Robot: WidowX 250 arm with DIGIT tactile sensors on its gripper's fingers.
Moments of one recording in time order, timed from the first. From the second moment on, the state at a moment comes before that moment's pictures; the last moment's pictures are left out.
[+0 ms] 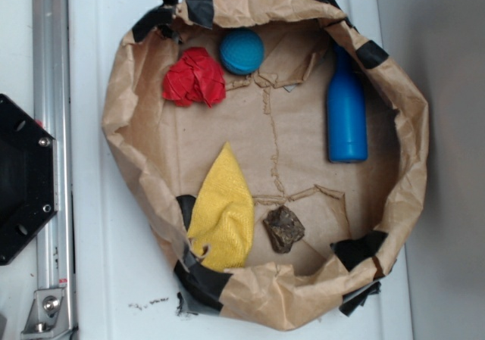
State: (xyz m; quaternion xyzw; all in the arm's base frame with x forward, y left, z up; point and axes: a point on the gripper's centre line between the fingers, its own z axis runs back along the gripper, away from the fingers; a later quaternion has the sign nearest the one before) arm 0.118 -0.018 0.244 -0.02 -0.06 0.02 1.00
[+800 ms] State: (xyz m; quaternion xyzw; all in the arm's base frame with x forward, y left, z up) arm 0.216 0.020 0.206 -0.04 0.00 0.13 0.99
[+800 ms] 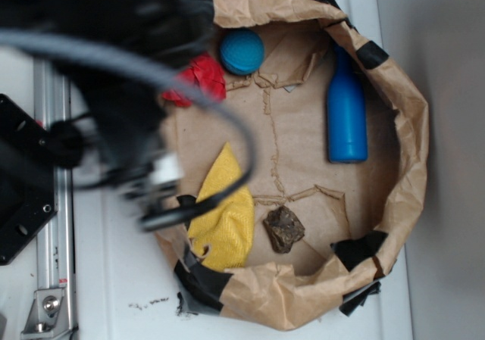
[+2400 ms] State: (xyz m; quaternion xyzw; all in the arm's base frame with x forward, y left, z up) arm 0.261 -0.018 0.069 -0.12 0.06 0.13 0.98
